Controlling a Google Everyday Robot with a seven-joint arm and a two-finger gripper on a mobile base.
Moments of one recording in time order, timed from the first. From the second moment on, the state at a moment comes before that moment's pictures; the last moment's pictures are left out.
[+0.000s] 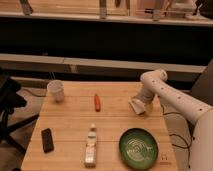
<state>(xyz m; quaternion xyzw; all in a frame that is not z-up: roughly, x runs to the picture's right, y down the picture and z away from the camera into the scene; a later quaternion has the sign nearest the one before) 0.243 0.116 0.905 -0.29 -0.13 -0.29 0.90</state>
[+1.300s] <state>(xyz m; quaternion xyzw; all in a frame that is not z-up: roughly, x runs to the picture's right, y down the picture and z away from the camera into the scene) 0.249 0.129 0.911 -0.32 -0.15 -0.29 0.89</state>
